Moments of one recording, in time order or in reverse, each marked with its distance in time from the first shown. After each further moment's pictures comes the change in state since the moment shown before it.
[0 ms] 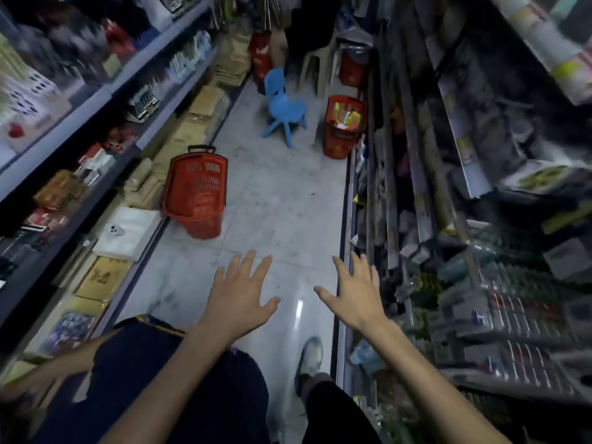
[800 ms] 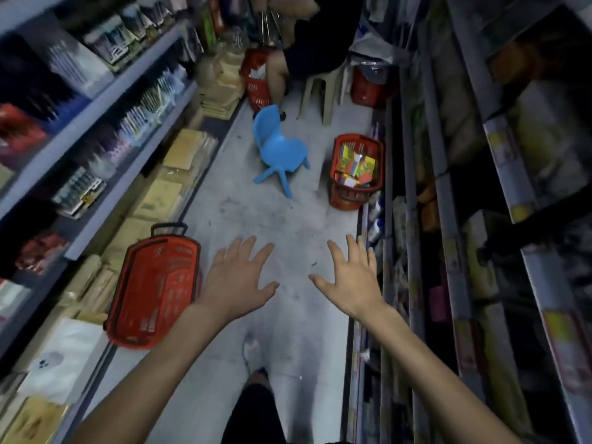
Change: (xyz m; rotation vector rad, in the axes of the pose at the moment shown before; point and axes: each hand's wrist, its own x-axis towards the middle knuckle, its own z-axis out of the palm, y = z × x) left_hand 0.653 -0.009 -0.213 0.076 -0.006 0.022; right_hand 0.651 0.035 -0.203 -0.002 0.006 -0.103
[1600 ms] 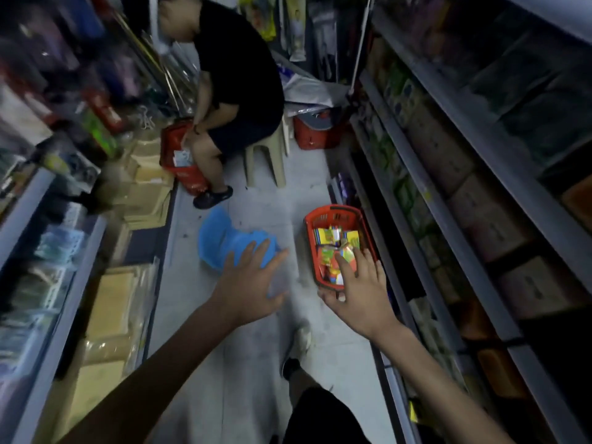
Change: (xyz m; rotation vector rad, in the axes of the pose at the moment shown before) left_hand 0.653 -0.075 -0.202 0.164 -0.027 0.424; right_hand 0.563 0.066 -0.140 0.113 0.206 0.272
